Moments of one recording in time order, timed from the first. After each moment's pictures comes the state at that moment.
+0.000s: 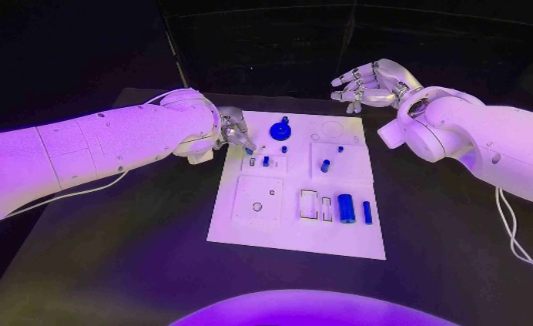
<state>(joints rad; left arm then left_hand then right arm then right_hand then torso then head) 1.29 -0.71 -0.10 1.38 -1.05 0.05 -0.51 1.19 0.02 0.41 0.01 0.10 0.86 0.06 0.62 0.46 1.30 -0.01 1.19 1.03 1.47 -0.07 1.57 1.31 0.08 1.46 0.03 1.32 1.21 1.24 -0.77 0.04 1.40 -0.74 -0.34 0.07 1.29 -0.11 0.23 -0.03 0.39 0.86 0.18 0.21 0.07 1.03 0.09 0.60 0.43 1.20 0.02 0.95 0.58 0.18 0.94 0.13 0.88 0.44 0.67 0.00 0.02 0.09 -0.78</state>
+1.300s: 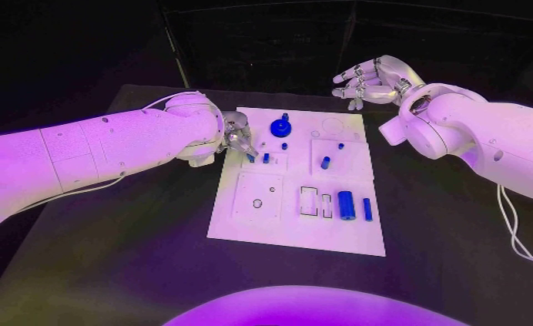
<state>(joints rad) 1.27 -0.72 -0.10 1.41 -1.11 0.10 -0.51 1.19 0.02 0.43 0.00 0.09 0.86 0.06 0.63 0.47 1.31 -0.02 1.19 1.03 1.47 -0.07 1.57 1.31 0.08 1.46 0.03 1.32 1.21 1.24 -0.77 0.04 1.40 -0.74 -0.34 0.07 1.29 -0.11 0.23 -0.03 0.39 0.86 0.18 0.21 0.07 1.03 0.09 0.60 0.43 1.20 0.02 0.96 0.58 0.18 0.94 0.13 0.88 0.44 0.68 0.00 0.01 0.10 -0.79</state>
